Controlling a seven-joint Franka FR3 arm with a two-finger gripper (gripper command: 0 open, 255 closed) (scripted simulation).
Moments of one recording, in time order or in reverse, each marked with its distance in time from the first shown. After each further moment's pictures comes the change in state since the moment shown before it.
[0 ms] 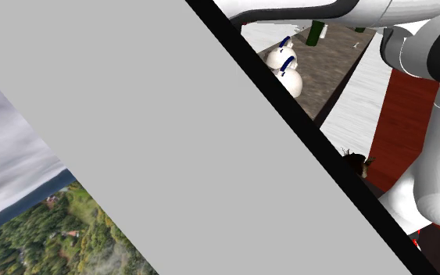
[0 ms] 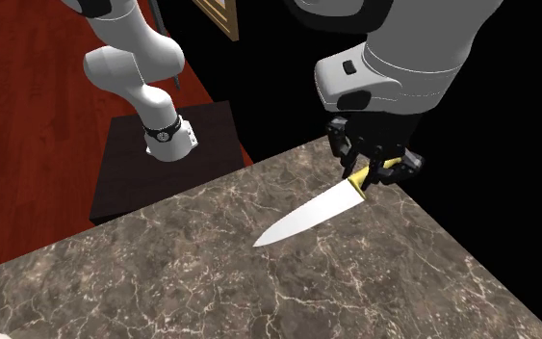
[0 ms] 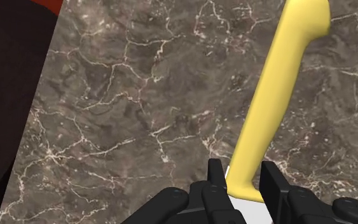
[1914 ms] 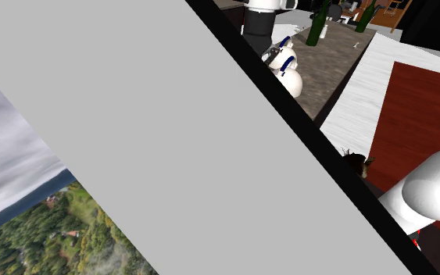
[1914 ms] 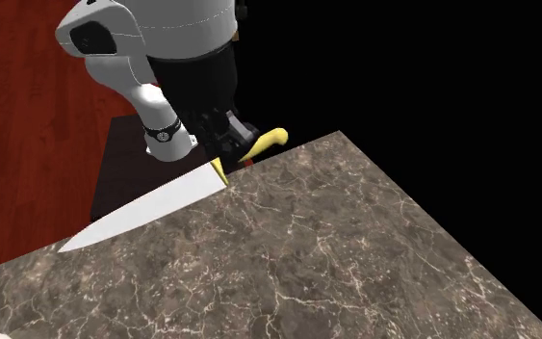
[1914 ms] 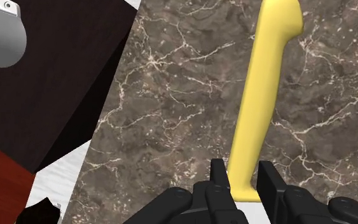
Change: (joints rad) arm -0.311 -0.468 -0.116 -0.389 0.227 -0.040 -0.408
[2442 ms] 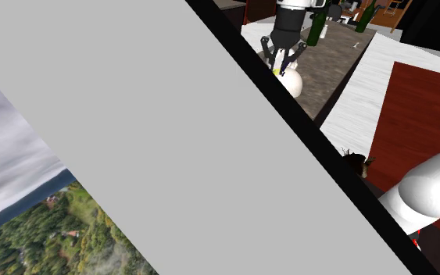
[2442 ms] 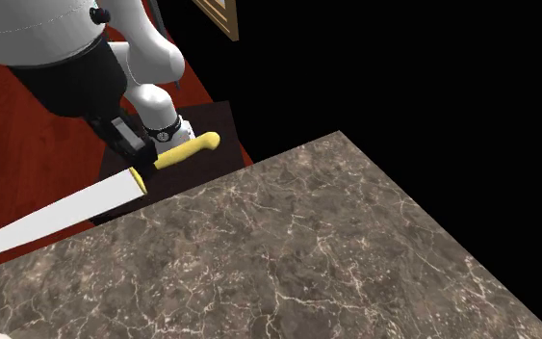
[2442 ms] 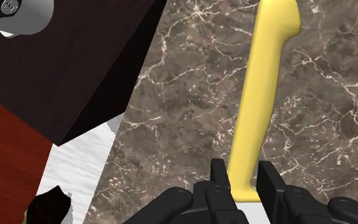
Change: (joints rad) arm -0.089 -0.122 -0.122 -0.125 0.023 -0.005 -0.218
